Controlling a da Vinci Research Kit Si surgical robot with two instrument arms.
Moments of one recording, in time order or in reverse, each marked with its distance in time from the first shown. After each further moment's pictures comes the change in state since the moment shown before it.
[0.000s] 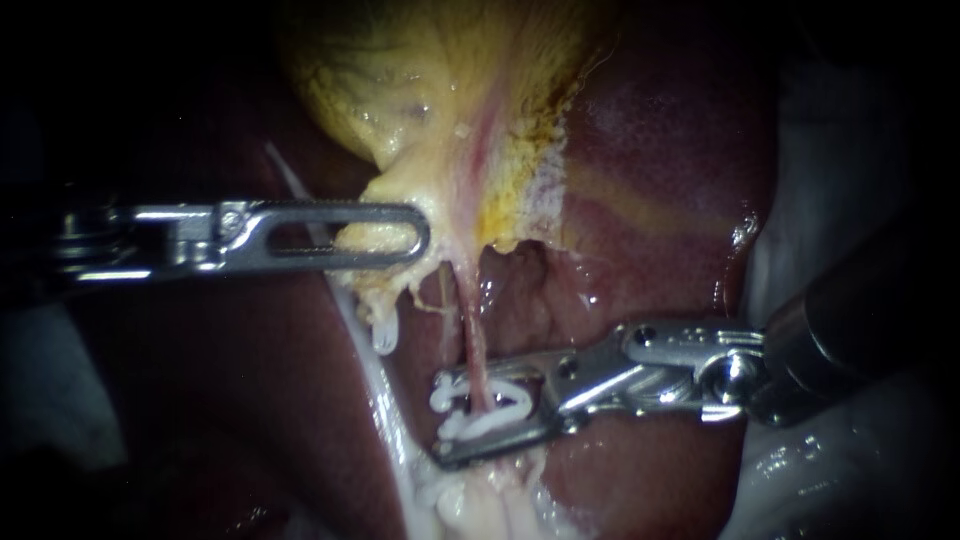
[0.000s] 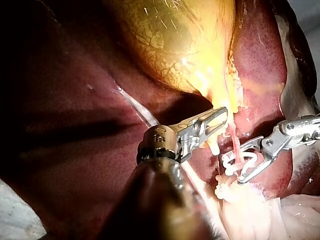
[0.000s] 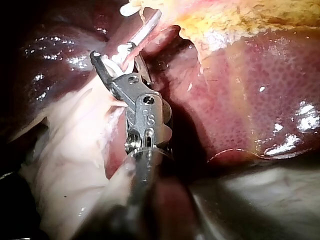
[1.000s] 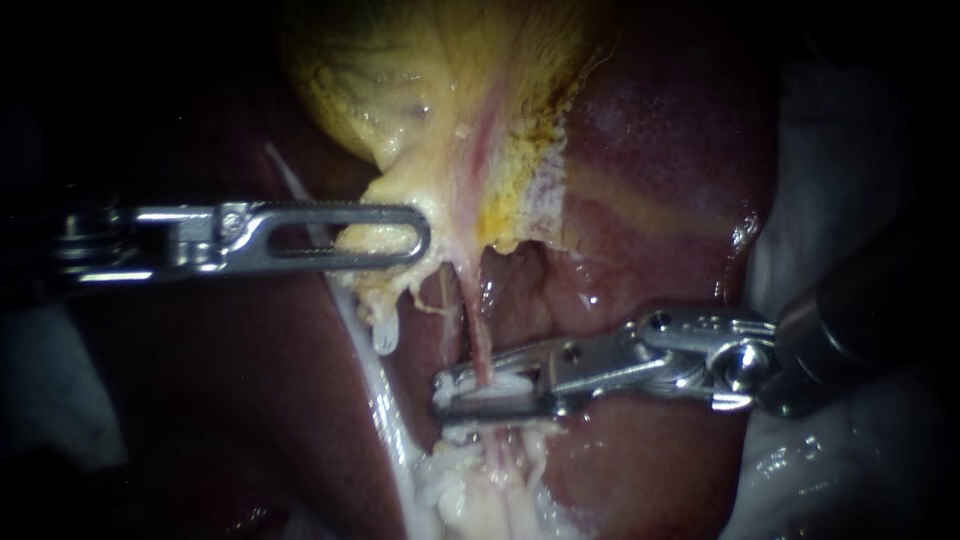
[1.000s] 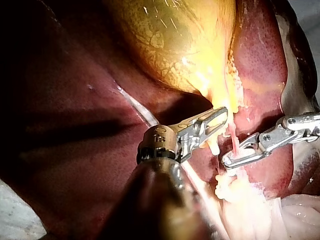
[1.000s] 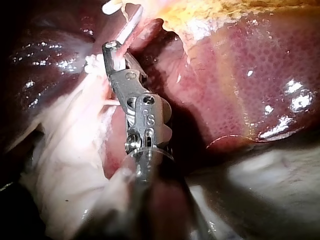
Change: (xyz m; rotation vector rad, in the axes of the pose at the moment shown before) right arm -0.001 0.001 -0.001 -0.072 0.011 0.079; left arm 0.000 0.000 0.000 0.000 -0.001 0.001
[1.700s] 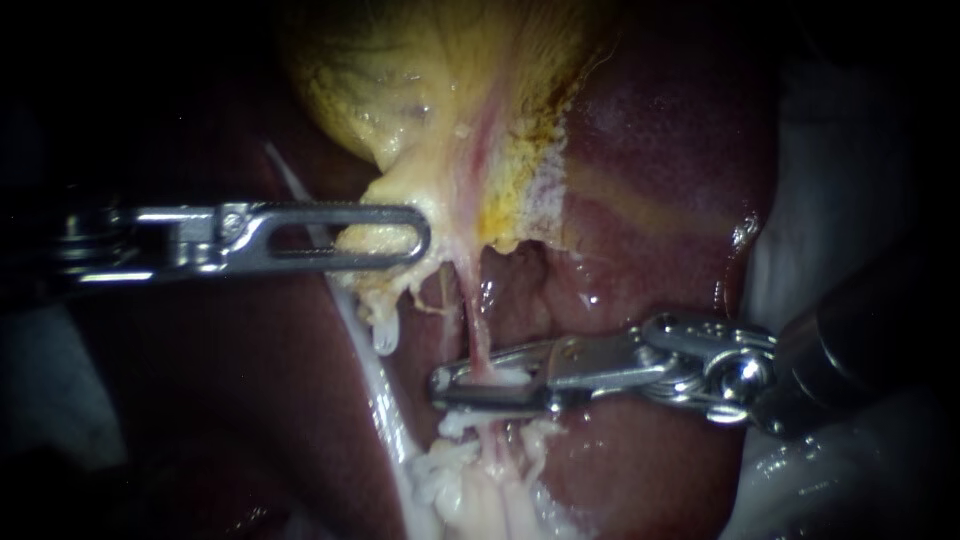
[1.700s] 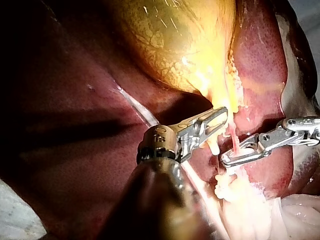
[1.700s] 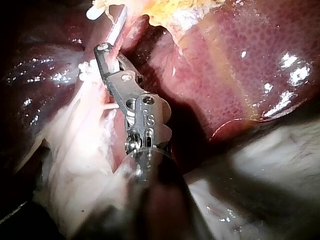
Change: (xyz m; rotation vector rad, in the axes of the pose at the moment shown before) right arm -0.002 0.000 0.000 0.058 -0.057 0.149; left arm 0.000 0.000 0.000 0.000 0.000 0.000
